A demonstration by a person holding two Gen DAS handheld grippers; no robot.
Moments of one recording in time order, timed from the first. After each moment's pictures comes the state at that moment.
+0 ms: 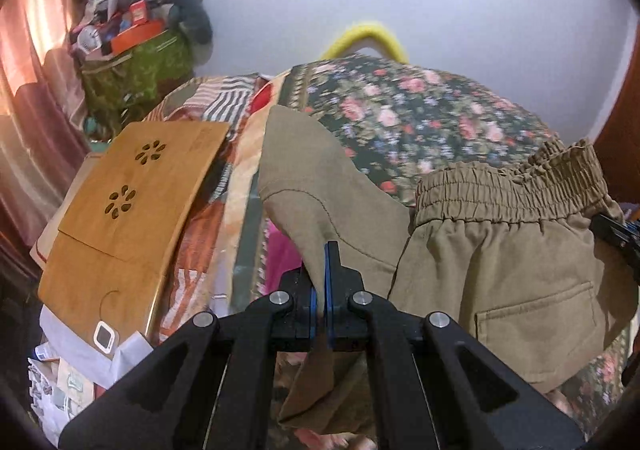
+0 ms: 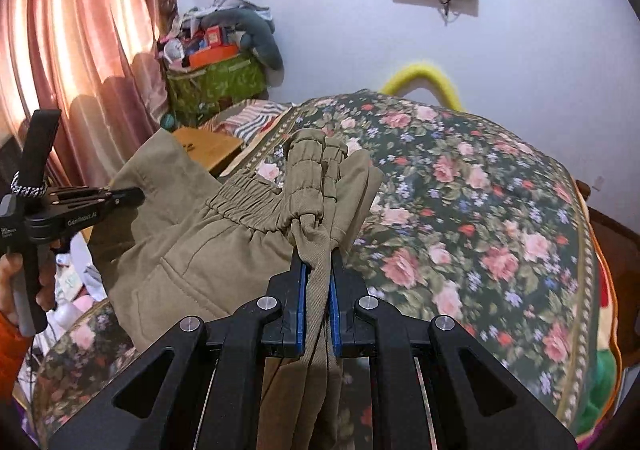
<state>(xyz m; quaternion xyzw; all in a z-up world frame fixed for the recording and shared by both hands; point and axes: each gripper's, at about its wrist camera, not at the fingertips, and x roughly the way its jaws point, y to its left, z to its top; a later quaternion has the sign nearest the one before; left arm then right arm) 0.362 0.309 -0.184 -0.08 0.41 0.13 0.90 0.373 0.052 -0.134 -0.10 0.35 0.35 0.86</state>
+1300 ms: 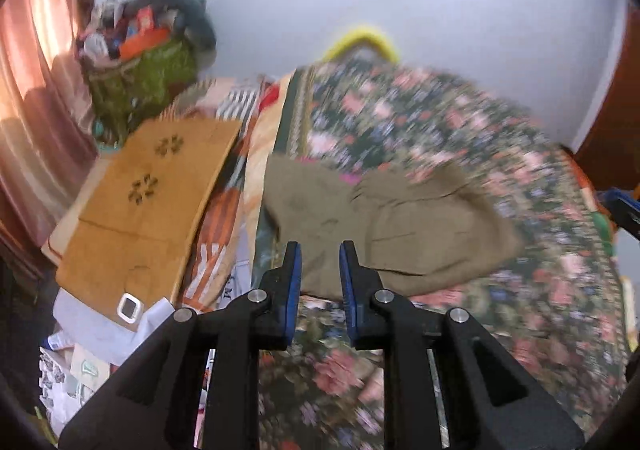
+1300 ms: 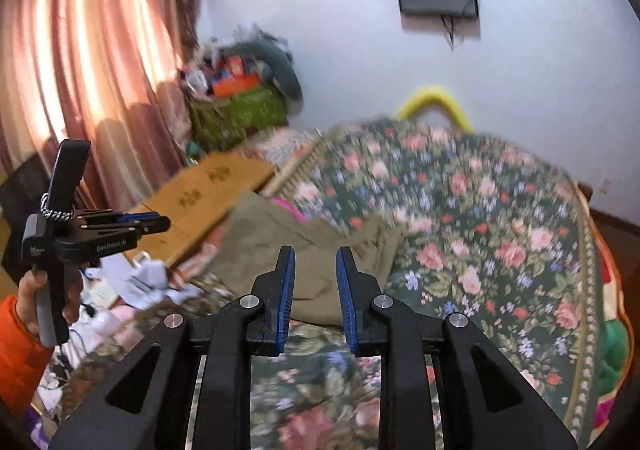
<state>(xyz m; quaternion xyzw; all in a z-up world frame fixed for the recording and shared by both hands) 0.265 0.283 -0.142 -0.06 0.39 0.12 0.91 0.280 0.023 -0.088 -0.05 0.29 0.38 0.88</state>
